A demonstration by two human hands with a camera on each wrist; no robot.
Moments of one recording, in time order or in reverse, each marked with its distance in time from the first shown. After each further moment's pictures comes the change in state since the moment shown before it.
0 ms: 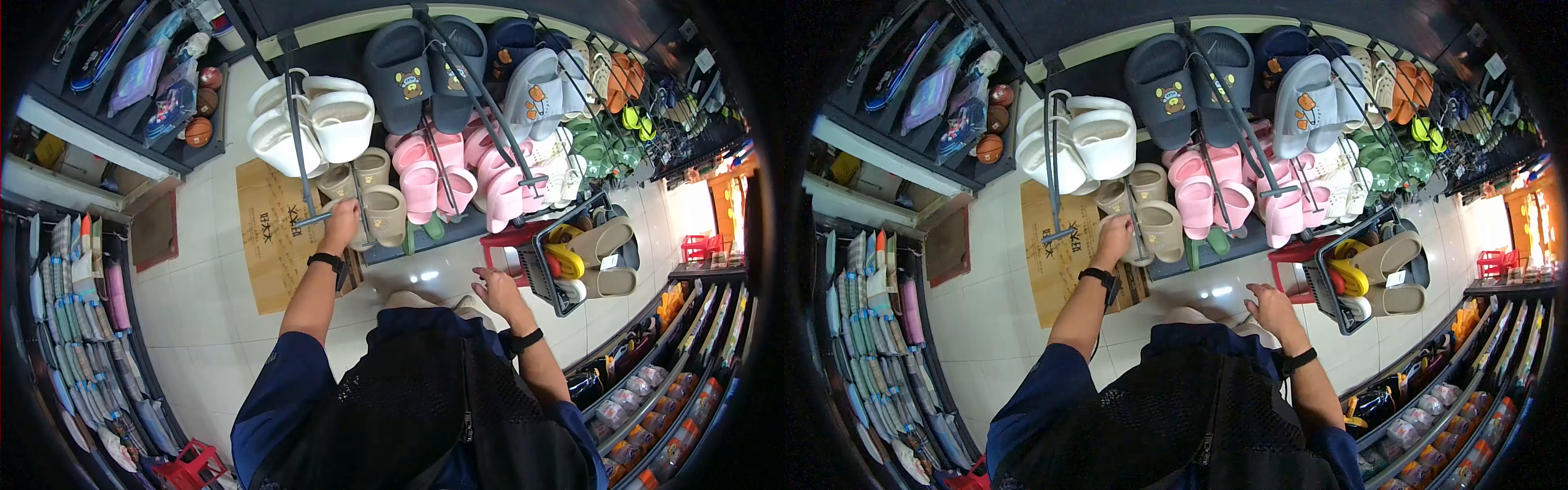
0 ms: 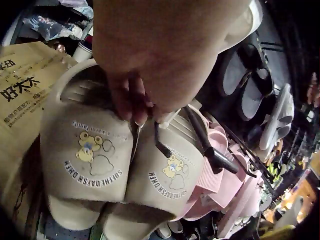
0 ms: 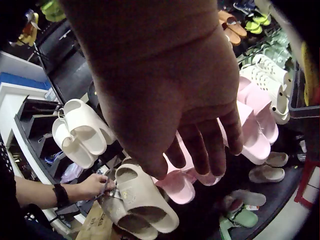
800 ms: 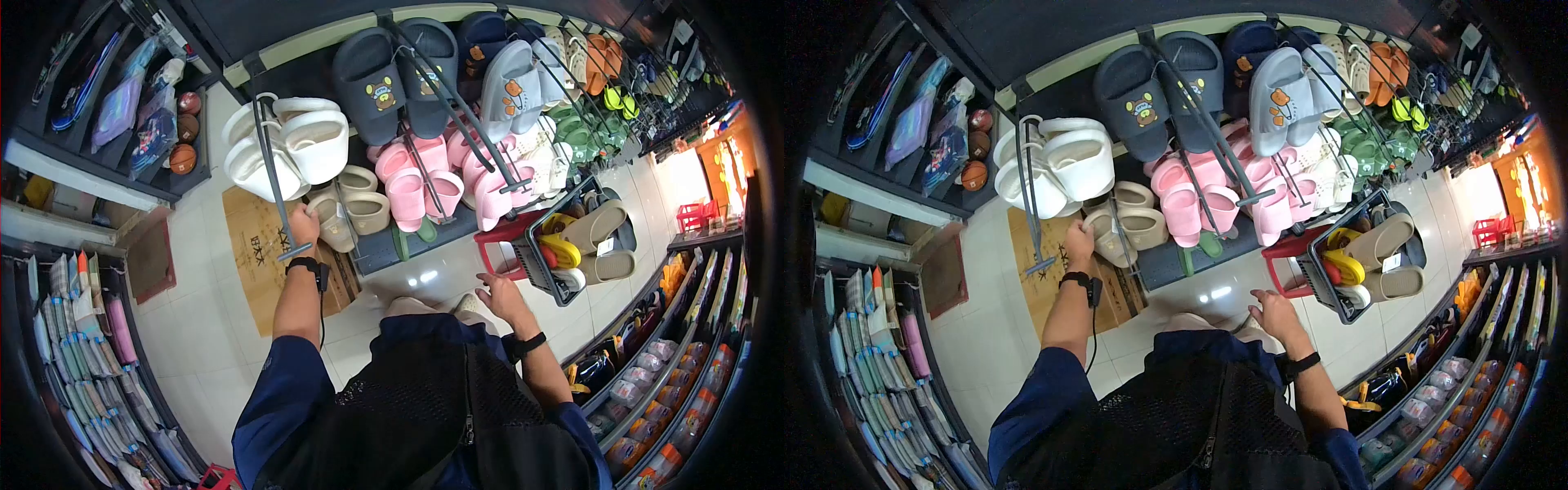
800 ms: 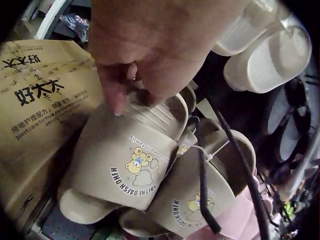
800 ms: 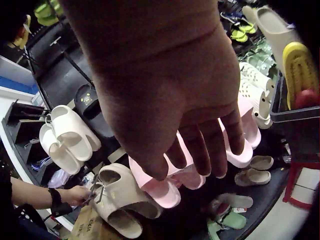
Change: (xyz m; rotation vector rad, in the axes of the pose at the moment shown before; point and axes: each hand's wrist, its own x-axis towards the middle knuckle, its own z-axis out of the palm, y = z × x) left_hand 0.040 -0.068 -0.009 0.034 0.262 -0.370; right_hand -0.016 0.006 -0.002 0.017 -0.001 0.152
